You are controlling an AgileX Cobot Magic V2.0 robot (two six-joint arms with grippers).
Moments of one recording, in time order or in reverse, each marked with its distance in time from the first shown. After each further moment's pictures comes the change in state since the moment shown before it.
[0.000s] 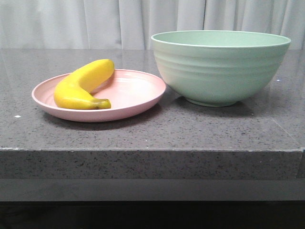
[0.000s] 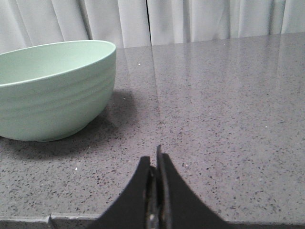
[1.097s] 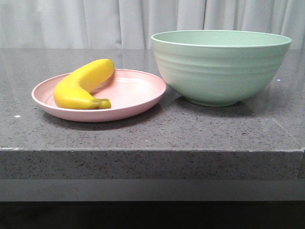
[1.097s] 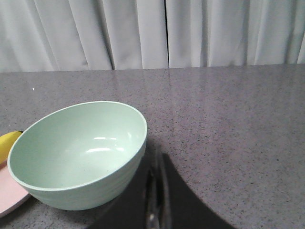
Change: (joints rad) left arm 0.000 0.459 -0.564 -0.088 0.167 0.000; right arm 0.000 0.379 -0.611 -0.003 0.324 0.000
